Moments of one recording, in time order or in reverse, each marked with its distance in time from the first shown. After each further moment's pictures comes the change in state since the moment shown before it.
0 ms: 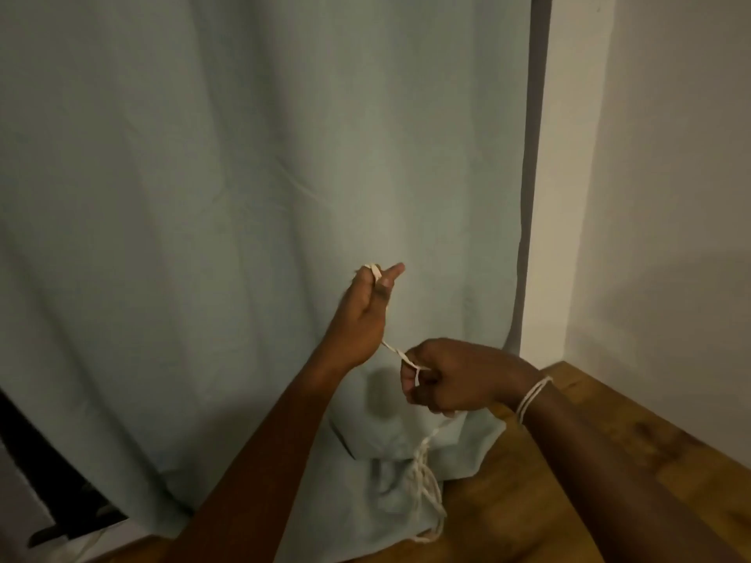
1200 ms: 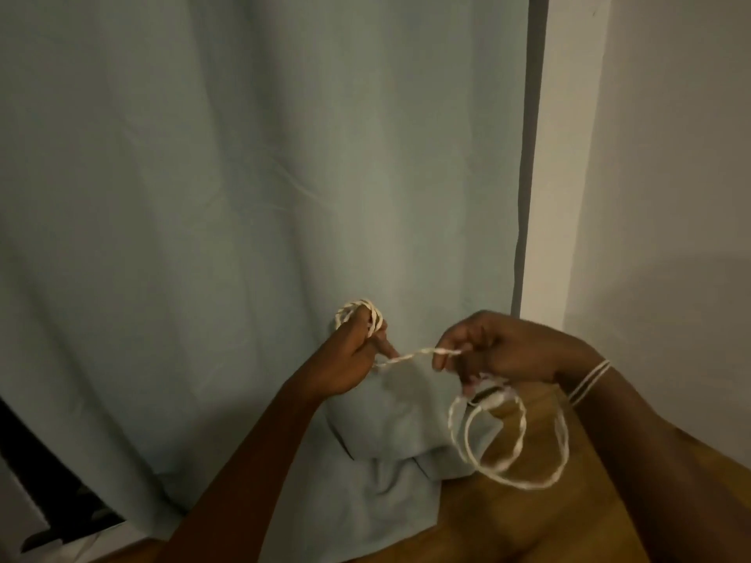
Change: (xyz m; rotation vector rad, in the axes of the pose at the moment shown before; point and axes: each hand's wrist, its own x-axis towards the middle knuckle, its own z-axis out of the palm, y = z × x) left_hand -0.020 -0.050 -0.017 0.122 -0.308 -0.030; right_hand -0.031 0.026 -0.038 0.378 0.046 -0.043
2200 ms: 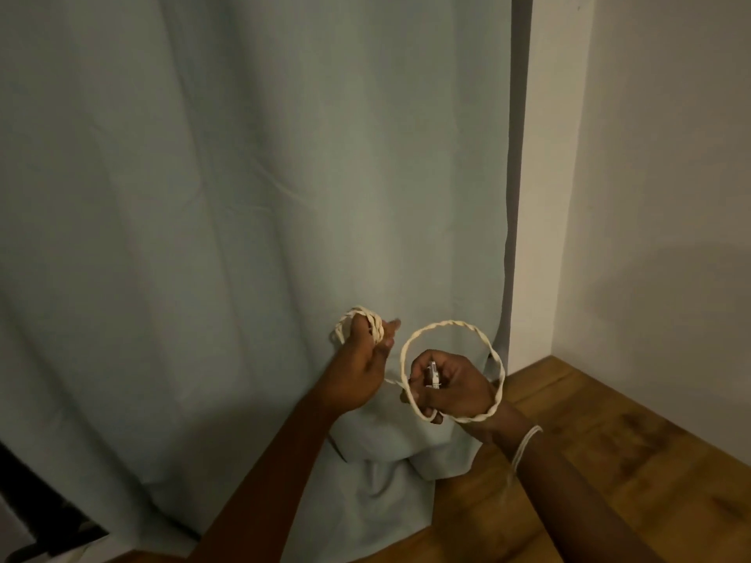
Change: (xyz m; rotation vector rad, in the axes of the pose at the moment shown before) left_hand 0.004 -0.003 0.037 0.057 0.106 0.003; right_hand 0.040 0.091 0.084 0.619 0.363 -0.176
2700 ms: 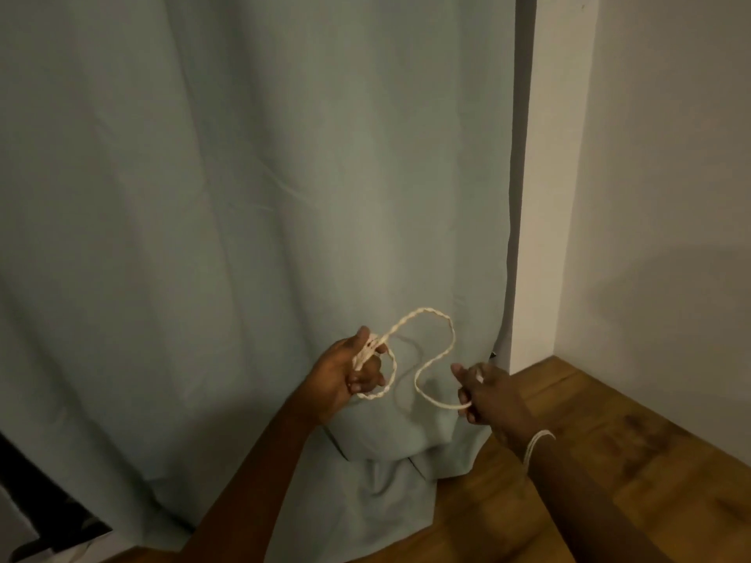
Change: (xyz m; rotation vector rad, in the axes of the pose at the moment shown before) left_hand -0.011 -0.008 -0.014 -1.042 -0.178 -0.296; right_hand -0.018 0.026 -0.038 -0.086 0.535 0.392
